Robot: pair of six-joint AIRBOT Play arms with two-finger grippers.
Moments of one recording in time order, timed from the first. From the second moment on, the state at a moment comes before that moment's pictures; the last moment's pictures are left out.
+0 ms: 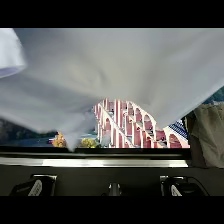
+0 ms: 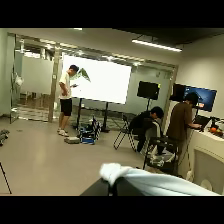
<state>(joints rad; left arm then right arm) 0.29 -0.66 1.82 1.05 -0.93 -1.55 0.02 -0.83 2.01 -1.61 1.20 1.07</state>
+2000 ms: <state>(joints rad) 0.29 -1.39 0.92 0.98 -1.20 -1.28 -0.21 -1.80 1.67 -1.22 1.63 0.97</state>
